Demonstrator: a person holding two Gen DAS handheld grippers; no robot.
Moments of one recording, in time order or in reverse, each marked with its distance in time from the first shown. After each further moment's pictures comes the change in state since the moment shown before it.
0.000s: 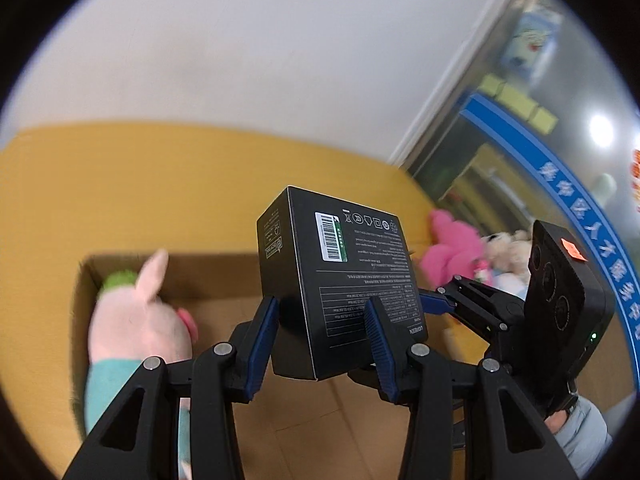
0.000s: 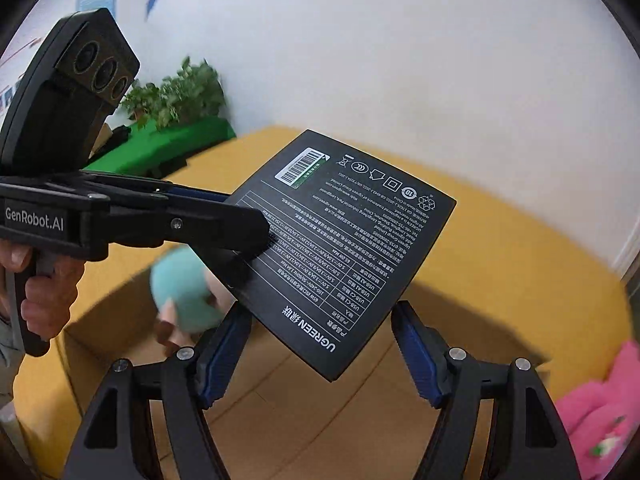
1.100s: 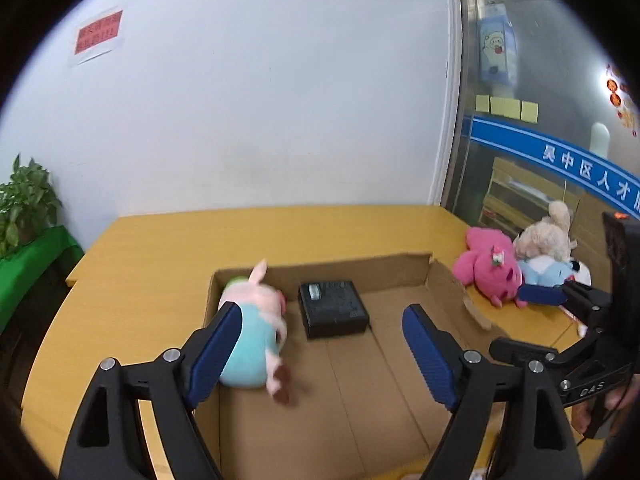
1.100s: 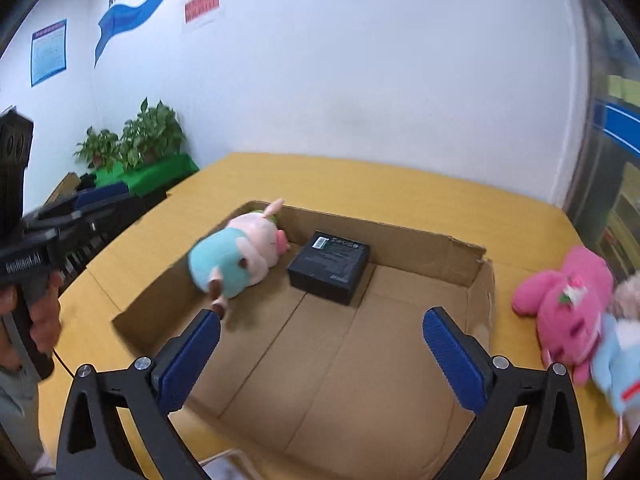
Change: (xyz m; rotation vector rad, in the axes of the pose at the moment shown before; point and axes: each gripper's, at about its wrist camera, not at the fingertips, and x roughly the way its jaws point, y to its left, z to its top) left arm -0.173 -0.087 -0.131 0.212 -0.329 0.332; right arm -0.157 0.064 -0.091 0.191 -0.128 -0.188
